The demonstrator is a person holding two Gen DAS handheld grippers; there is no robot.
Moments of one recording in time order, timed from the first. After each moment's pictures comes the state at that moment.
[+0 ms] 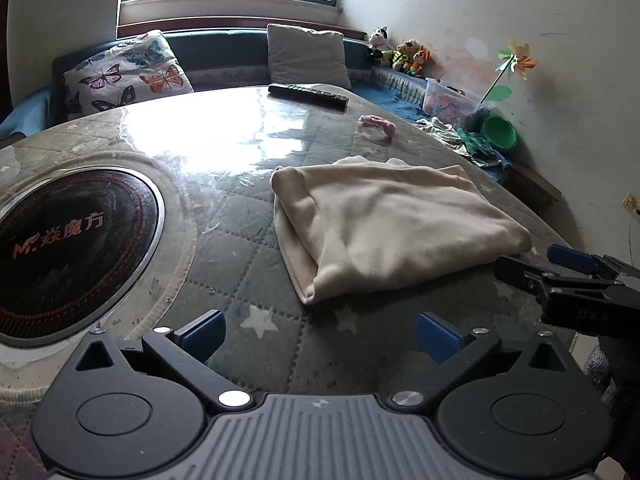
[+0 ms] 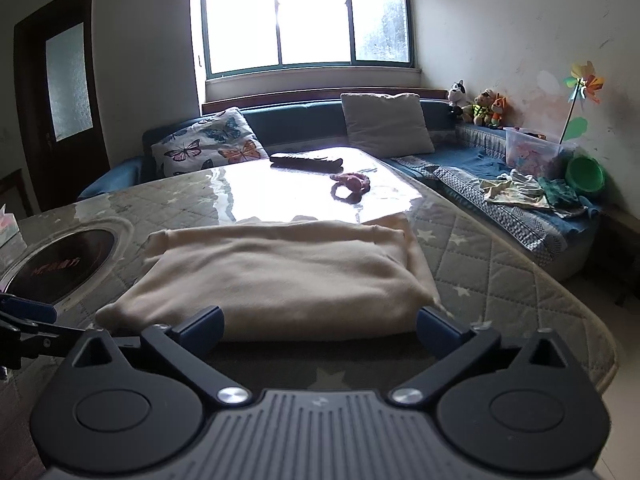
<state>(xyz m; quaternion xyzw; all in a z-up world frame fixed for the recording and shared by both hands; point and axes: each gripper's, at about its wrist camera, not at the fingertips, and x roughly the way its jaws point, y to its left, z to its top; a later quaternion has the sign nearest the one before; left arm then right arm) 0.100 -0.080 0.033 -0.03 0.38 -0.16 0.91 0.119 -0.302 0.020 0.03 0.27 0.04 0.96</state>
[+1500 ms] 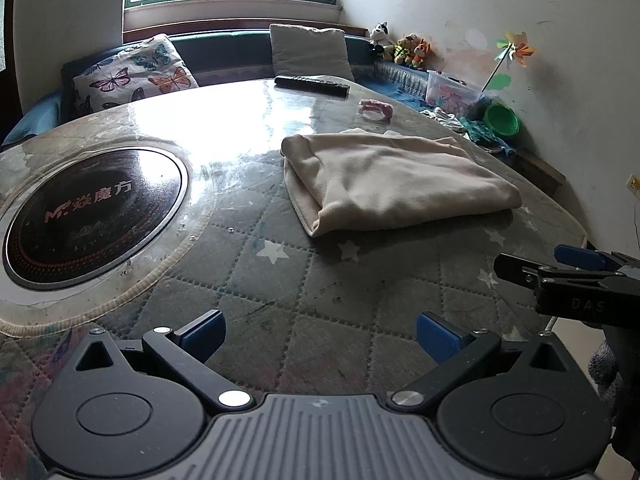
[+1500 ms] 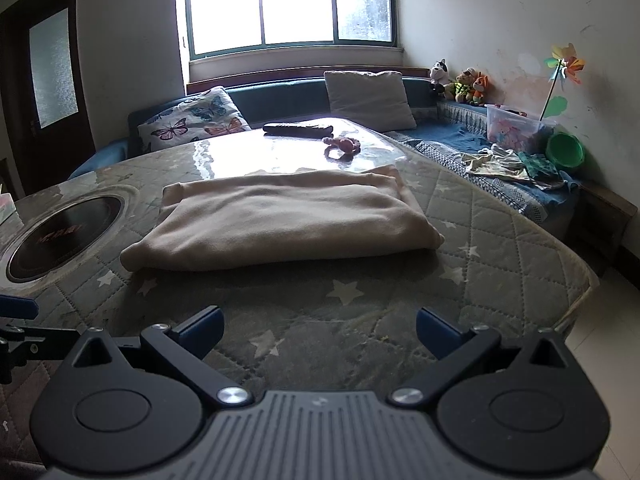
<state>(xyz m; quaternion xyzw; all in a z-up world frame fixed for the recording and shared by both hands) 0.048 -0.074 0.025 -0.01 0.38 -0.15 0.91 0.073 -0.284 0.008 0.03 0.30 0.01 0.95</state>
